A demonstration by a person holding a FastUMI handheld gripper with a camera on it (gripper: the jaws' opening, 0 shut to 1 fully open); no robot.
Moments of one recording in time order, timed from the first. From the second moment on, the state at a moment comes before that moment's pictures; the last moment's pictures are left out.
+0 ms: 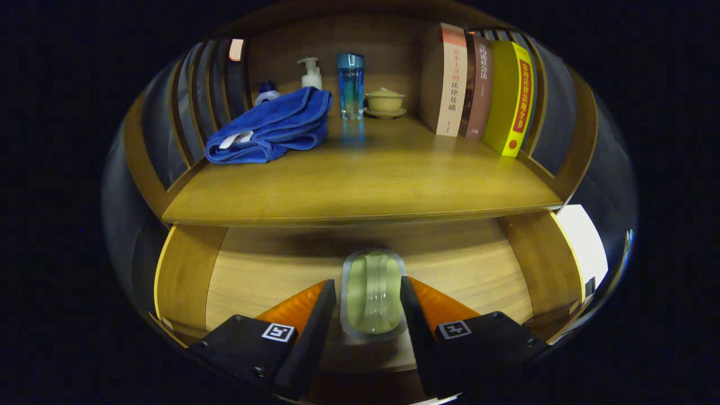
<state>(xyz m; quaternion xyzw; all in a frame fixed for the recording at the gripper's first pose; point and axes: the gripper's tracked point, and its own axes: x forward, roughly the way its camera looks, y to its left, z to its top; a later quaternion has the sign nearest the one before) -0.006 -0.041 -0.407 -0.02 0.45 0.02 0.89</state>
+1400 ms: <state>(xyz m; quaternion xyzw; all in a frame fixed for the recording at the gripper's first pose) -0.023 -0.055 -0.308 0.01 0.44 0.02 0.90</state>
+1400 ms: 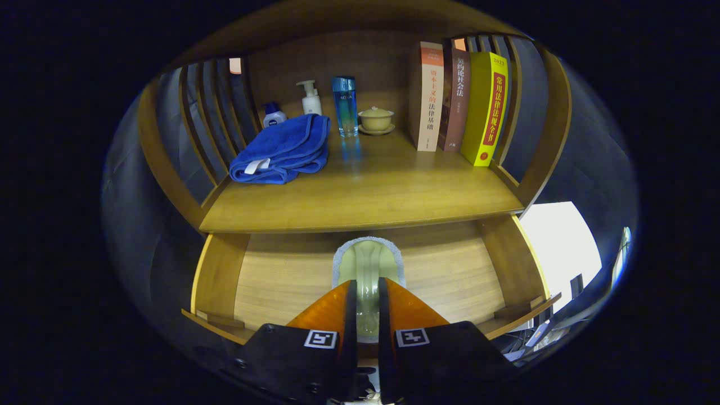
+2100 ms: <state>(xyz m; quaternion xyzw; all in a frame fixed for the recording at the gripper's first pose) 0.060 -0.042 -0.265 -0.02 0.41 0.03 0.91</state>
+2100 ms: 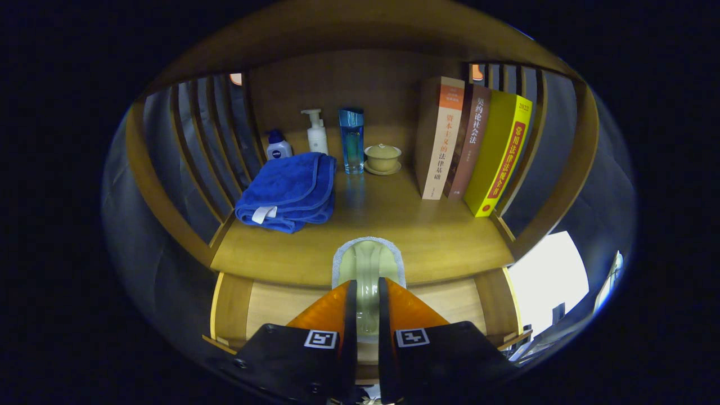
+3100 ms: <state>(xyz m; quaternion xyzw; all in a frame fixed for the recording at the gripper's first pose) 0.161 -0.046 -0.317 -0.03 0.40 0.00 0.92</state>
